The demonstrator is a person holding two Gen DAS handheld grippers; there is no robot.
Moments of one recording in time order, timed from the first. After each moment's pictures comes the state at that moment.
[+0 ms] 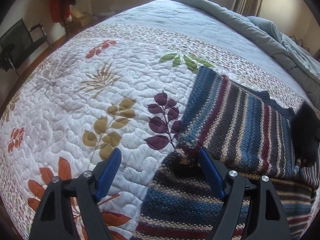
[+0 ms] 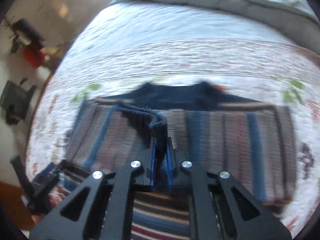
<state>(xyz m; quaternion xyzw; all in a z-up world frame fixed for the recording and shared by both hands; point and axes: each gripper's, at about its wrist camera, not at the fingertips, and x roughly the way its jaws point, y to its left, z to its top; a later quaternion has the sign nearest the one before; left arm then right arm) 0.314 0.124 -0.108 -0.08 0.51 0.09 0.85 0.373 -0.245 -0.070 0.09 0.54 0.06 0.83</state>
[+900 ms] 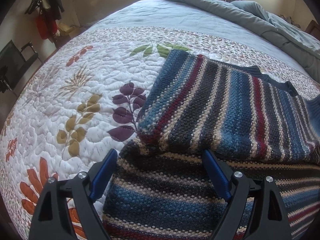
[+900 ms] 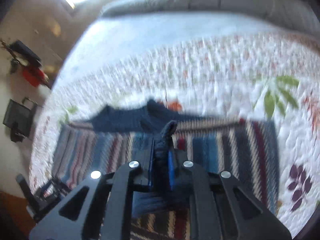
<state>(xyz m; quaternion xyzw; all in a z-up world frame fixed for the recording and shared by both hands) 0.314 0.075 -0.131 -0.02 0.51 0.07 0.86 0.415 -0.319 -0.097 0.16 0.51 0.08 0.84</state>
